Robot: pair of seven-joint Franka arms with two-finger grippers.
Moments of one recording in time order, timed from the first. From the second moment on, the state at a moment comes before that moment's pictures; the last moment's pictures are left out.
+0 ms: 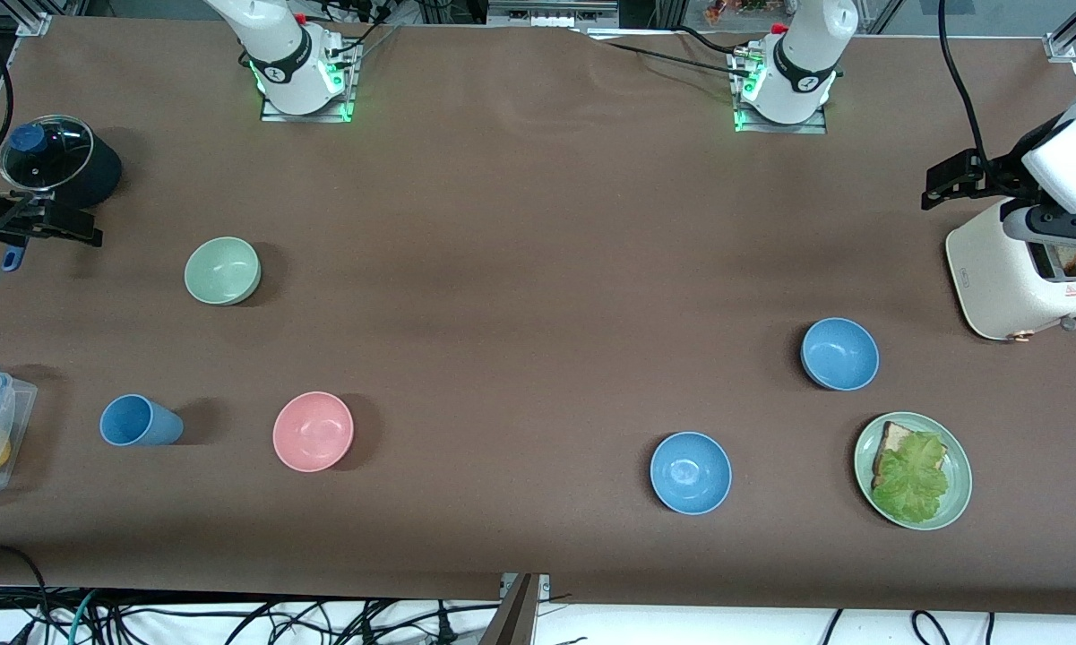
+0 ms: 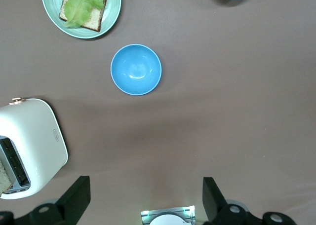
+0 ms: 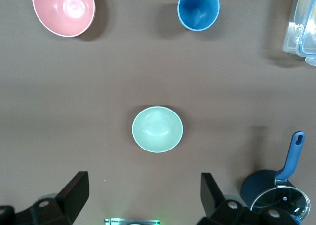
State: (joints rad) left arm -0.08 0.05 0.06 -1.53 -0.02 1.41 0.10; right arm -0.03 0.16 -0.05 -1.49 -0.03 1.49 -0.11
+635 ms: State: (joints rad) left arm -0.08 0.05 0.06 -1.53 -0.02 1.41 0.10; right arm -0.03 0.19 -0.05 -1.49 -0.03 1.49 -0.11
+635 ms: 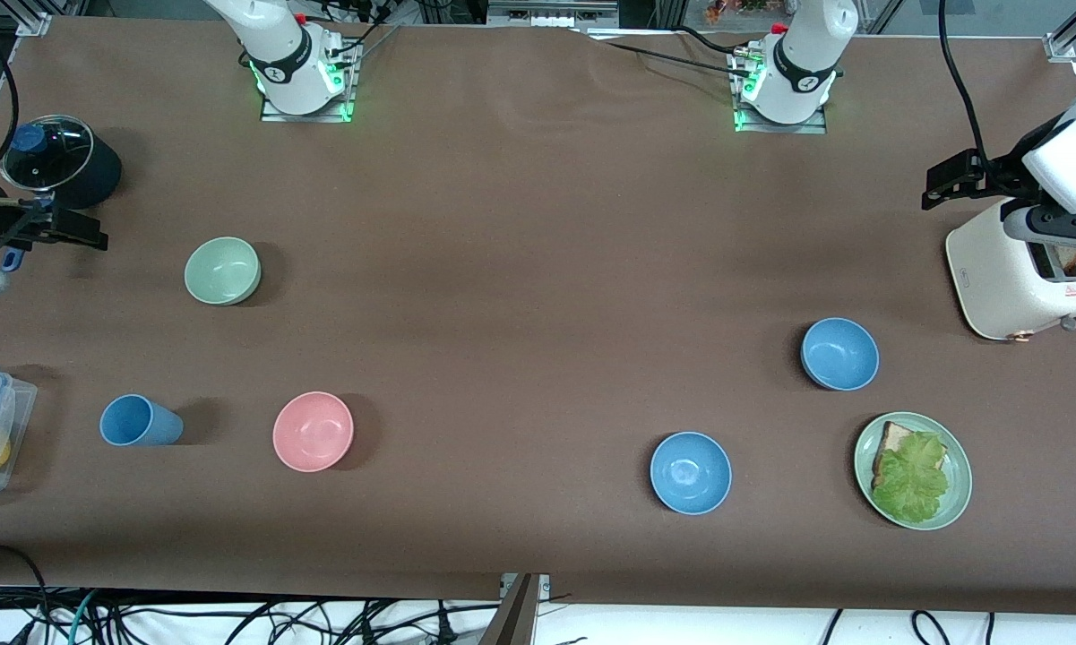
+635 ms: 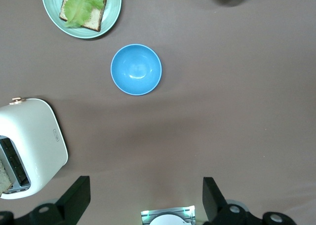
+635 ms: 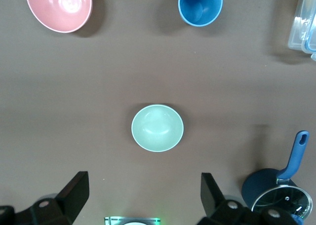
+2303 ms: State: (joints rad) left arm -0.08 0.05 0.05 -1.52 -0.02 1.41 0.10; right arm -0.14 0.42 -0.07 -1.86 -0.03 1.80 -0.12
